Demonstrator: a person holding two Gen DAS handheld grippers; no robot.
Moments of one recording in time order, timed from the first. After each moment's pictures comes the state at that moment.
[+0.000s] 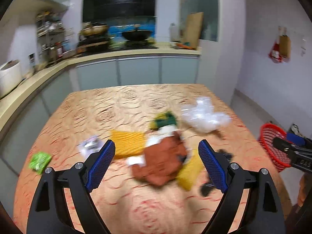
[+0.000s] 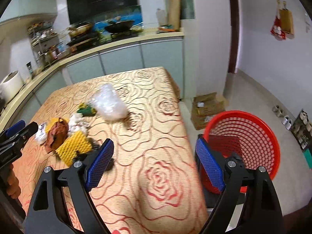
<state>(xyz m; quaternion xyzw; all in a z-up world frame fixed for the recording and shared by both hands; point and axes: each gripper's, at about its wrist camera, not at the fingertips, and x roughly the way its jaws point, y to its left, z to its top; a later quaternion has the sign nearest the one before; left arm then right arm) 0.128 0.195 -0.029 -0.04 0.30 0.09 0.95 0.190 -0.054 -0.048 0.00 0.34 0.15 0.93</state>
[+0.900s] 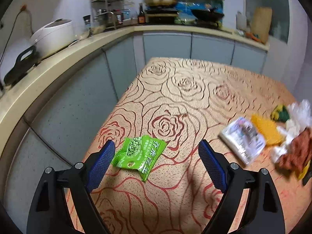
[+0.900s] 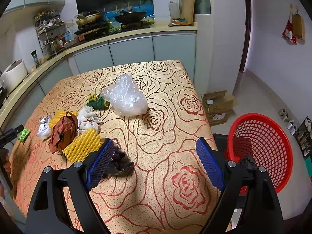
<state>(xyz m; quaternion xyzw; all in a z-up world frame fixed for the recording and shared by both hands) 0.103 0.405 -0.078 -0.07 0.37 0.26 0.89 0.204 -0.013 -0.060 -0.02 0.36 0.16 0.92</state>
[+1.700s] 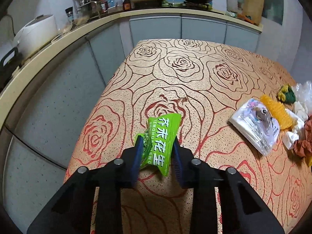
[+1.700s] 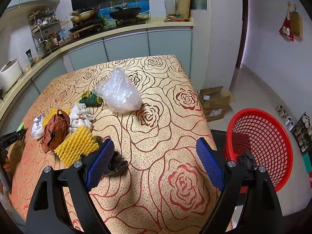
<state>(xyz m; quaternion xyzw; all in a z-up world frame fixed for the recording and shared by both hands) 0.126 0.418 -0.107 -0.06 0.42 0.21 0.88 0.209 -0.016 -0.071 -0.02 0.38 0.14 0.91</state>
